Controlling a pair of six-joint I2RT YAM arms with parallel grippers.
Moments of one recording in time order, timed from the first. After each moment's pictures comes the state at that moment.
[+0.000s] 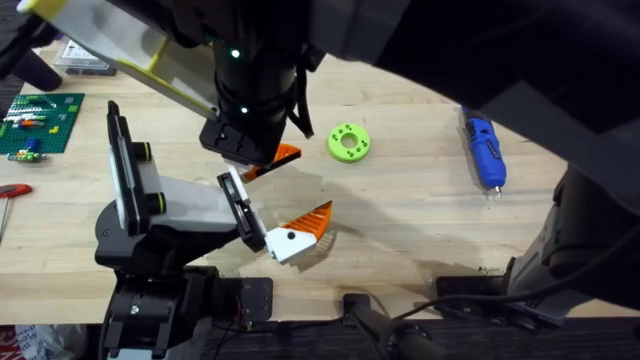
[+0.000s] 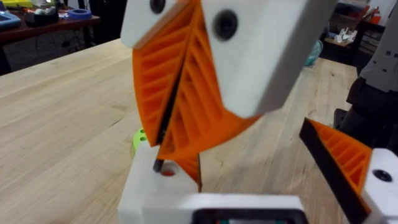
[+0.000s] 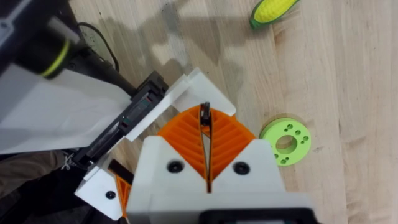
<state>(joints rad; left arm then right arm) -0.03 0.00 0.01 -0.10 1.05 -0.04 1.08 2.00 2.18 -1.44 -0.03 -0.20</state>
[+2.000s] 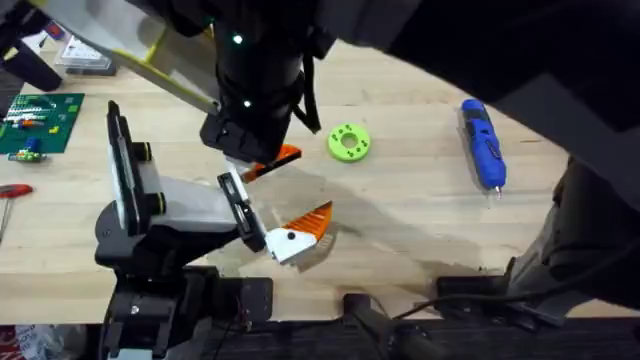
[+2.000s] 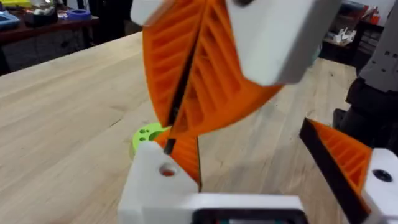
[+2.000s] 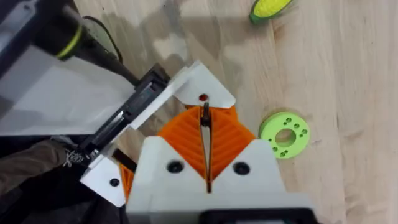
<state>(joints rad) -0.03 0.00 0.01 -0.10 1.05 -0.04 1.08 2.00 2.24 -1.50 -0.03 -0.20</state>
